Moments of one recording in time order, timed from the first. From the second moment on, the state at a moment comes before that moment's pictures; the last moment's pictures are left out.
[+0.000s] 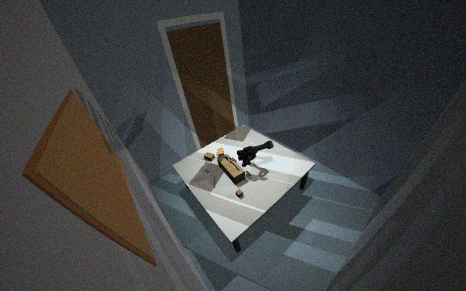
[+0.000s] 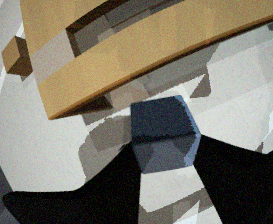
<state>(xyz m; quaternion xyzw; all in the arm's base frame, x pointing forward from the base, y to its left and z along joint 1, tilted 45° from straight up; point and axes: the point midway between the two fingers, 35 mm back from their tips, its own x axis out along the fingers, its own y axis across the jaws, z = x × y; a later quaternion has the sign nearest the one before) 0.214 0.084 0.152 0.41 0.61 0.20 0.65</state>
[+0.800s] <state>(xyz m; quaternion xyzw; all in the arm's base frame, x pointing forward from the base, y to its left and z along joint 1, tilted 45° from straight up) 0.213 0.064 0.163 0.70 0.62 -0.10 0.34</state>
